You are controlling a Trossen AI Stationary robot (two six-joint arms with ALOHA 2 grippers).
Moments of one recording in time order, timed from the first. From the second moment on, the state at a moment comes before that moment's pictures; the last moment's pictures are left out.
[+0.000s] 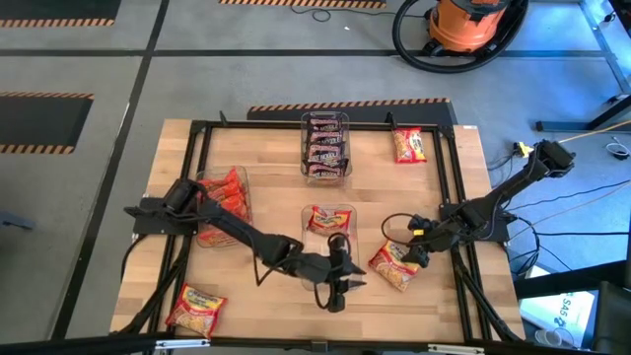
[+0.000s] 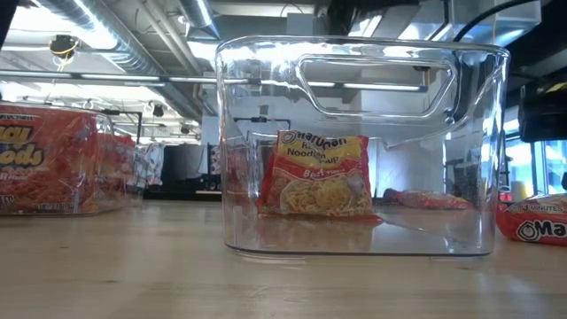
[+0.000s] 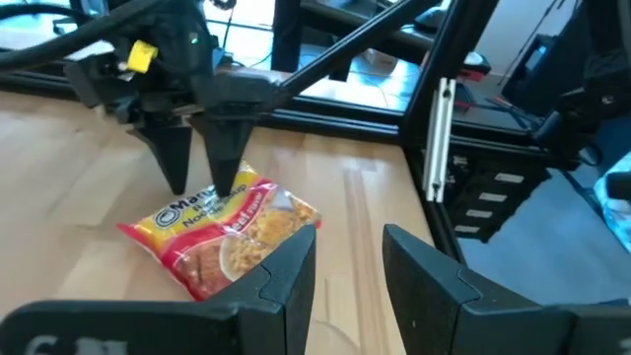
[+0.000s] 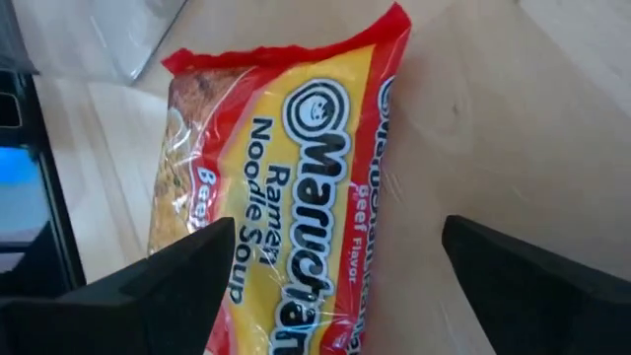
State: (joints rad) left arm -0.41 2.02 1.46 0.24 -0.30 -0.32; right arm 0.61 0.79 0.17 -0.27 0.10 1.25
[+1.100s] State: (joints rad) left arm -0.44 2.02 1.46 0.24 -0.32 -0.30; right arm 0.61 1.20 0.08 0.42 0.03 1.28
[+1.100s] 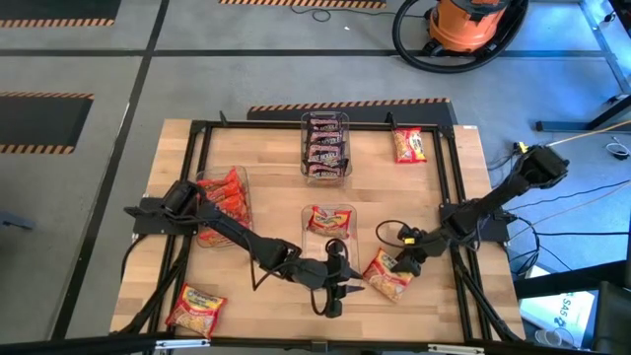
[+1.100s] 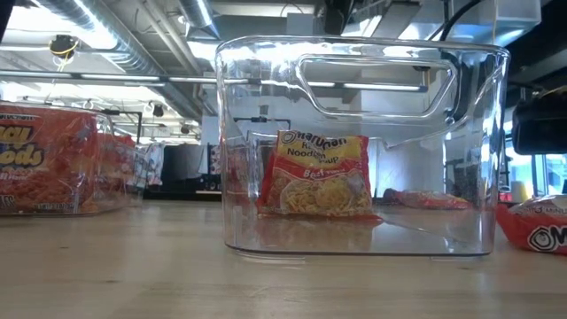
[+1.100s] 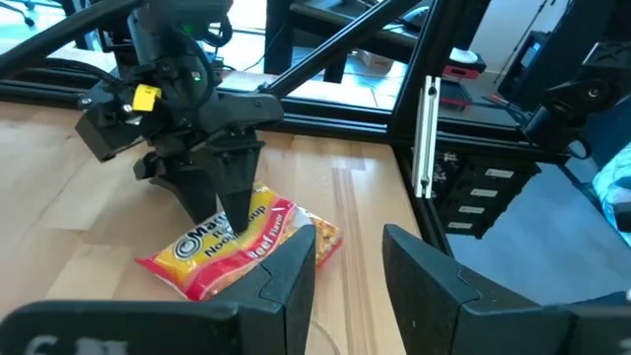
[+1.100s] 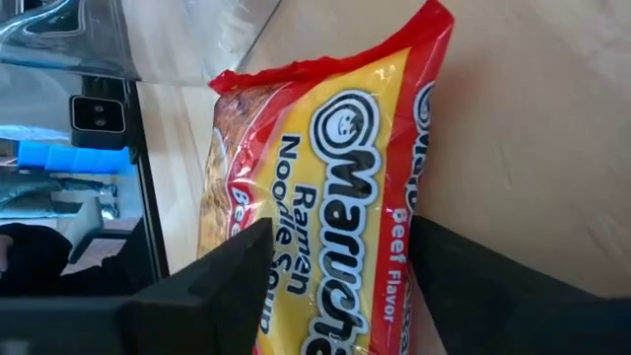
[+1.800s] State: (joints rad) left arm -0.44 2.02 1.46 0.24 -0.32 -0.30; right arm 0.61 1.24 0.13 0.45 0.13 0.96
